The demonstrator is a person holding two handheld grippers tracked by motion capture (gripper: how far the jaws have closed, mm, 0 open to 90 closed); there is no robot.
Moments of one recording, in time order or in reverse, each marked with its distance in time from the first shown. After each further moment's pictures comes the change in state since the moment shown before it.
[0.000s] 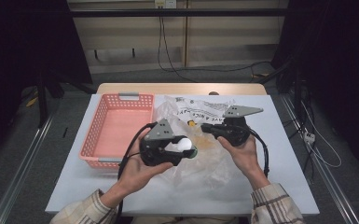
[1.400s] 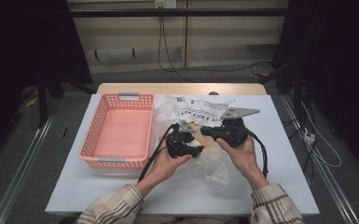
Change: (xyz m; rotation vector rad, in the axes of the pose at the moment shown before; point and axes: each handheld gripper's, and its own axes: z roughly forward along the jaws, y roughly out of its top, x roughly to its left) left arm 0.048 -0.044 0.109 0.143 0.123 -0.199; right arm -0.004 -0.008 0.007 0.044 0.013 0.026
